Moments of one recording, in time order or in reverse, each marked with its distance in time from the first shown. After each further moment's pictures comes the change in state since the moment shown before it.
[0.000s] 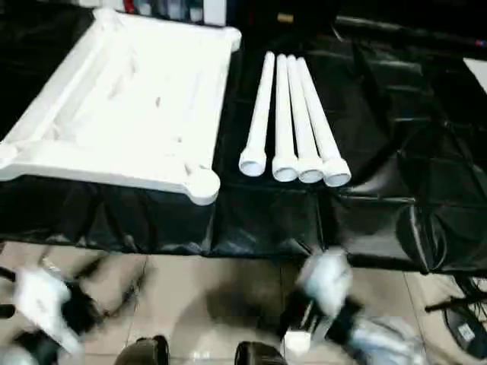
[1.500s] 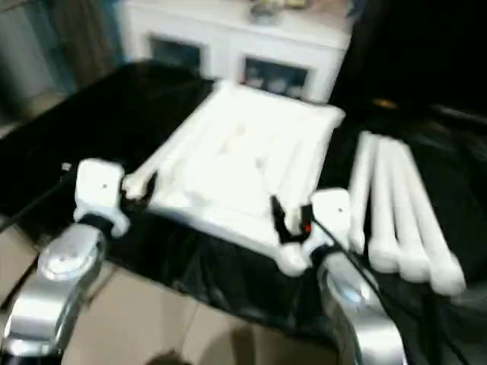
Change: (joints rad) left arm -0.639 -0.105 -0.059 0.430 0.240 0.206 0.223; right arm -0.259 0.293 -0.056 0.153 -0.302 0.244 -0.541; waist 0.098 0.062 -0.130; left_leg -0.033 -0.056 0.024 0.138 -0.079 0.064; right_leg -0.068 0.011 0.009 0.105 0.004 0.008
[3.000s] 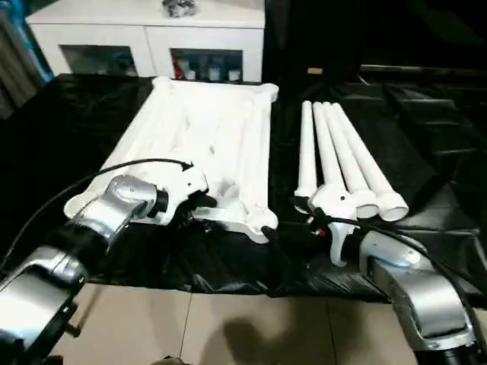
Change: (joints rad) left arm -0.675 0.074 -0.342 1.117 0.021 -0.287 -0.969; right arm -0.158 -0.415 0.021 0.131 0.182 0.059 0.687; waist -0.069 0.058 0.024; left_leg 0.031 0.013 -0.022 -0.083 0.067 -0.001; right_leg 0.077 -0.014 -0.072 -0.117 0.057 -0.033
